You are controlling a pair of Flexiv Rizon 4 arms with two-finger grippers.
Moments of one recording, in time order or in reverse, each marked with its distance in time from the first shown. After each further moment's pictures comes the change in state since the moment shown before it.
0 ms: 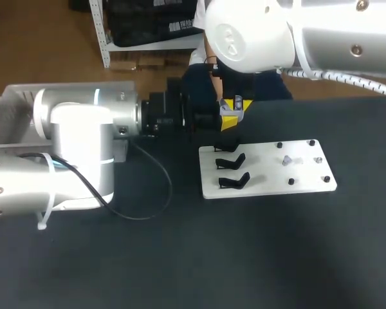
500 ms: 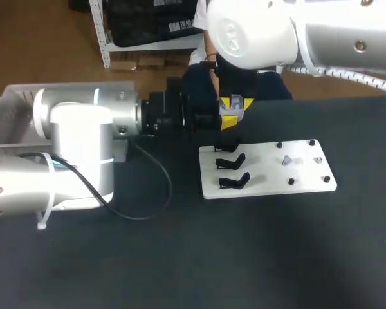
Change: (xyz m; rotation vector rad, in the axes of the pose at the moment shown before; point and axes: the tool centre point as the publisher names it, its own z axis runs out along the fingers) left arm -0.001 0.000 0.000 -0.001 -0.001 0.001; right arm 0.002 0.004 -0.008 -0.025 0.005 -0.033
